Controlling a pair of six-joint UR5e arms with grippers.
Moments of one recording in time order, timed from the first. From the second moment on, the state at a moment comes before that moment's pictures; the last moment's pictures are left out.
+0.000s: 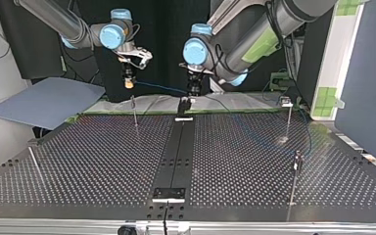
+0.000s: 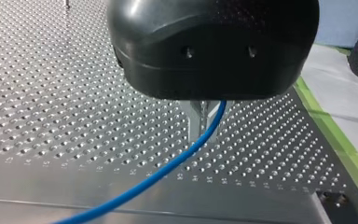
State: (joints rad) left arm -0.57 -2.19 -1.78 -2.54 -1.98 -1.62; right arm 2.03 -0.90 1.95 -0.78 1.70 1.67
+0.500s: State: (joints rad) left arm -0.62 -2.32 -1.72 -2.50 -1.99 -1.65; right arm 1.99 -0.83 1.96 -0.82 1.69 1.68
